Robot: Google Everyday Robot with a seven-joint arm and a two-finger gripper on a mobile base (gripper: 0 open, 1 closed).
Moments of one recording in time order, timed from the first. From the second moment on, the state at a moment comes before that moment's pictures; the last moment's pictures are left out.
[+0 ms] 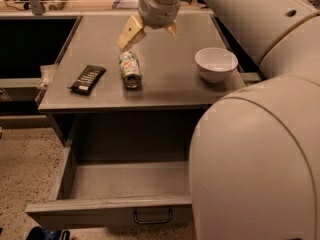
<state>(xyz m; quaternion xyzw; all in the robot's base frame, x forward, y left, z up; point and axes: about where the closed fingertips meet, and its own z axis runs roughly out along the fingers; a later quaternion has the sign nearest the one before) 0.685 0.007 0.933 -0.28 0.94 0.10 0.16</state>
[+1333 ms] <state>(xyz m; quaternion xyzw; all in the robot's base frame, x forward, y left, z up) 0.710 0.037 0.895 -0.19 0.97 0.07 0.13</state>
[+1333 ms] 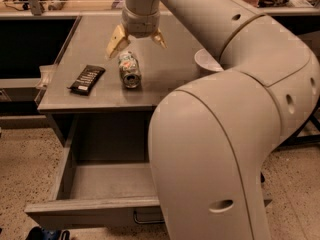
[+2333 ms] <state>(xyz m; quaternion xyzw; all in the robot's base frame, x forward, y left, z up) 0.697 0.081 0.834 -0.18 0.98 0.07 0.05</state>
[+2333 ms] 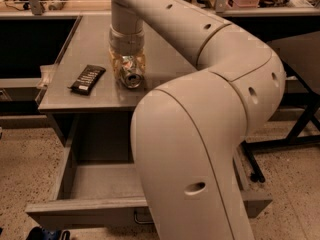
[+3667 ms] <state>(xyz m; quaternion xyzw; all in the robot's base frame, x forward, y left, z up) 0.659 0.061 0.893 -0.35 0.93 0.08 0.11</state>
